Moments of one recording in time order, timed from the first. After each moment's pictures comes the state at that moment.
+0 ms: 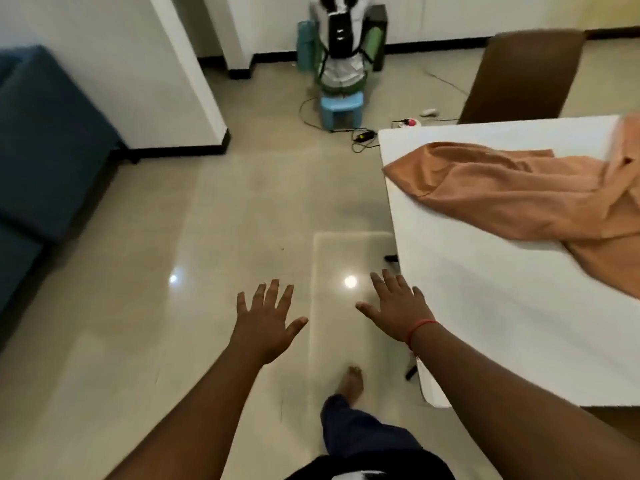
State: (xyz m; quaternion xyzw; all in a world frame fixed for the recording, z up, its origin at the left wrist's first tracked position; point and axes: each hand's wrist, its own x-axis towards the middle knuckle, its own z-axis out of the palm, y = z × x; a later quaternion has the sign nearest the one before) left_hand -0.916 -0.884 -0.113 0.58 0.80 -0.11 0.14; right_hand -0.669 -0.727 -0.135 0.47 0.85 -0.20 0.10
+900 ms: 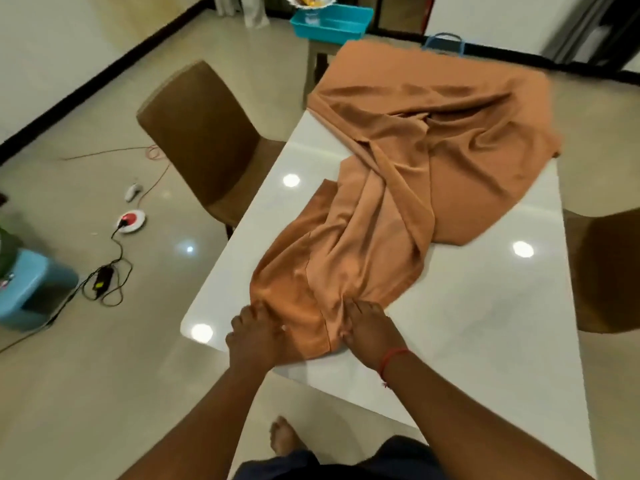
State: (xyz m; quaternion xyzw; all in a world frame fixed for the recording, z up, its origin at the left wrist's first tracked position) left_hand -0.875 -0.282 -0.149 0.84 0.51 -0.12 0.15; right_hand -0.698 -0.440 -0.144 0.85 0.48 -0.23 -0.05
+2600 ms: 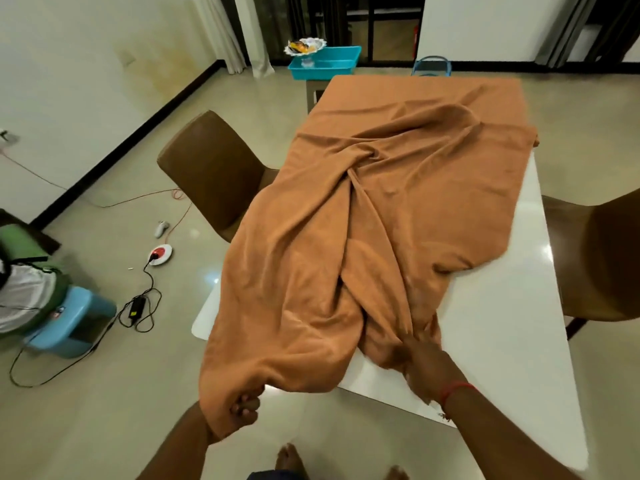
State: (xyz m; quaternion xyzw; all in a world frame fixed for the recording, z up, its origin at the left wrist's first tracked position) left_hand -0.948 -0.365 -0.052 0.38 0.58 -0.01 0.72; right_hand -0.676 -0.595 -0.137 0.88 0.36 -0.26 -0.18
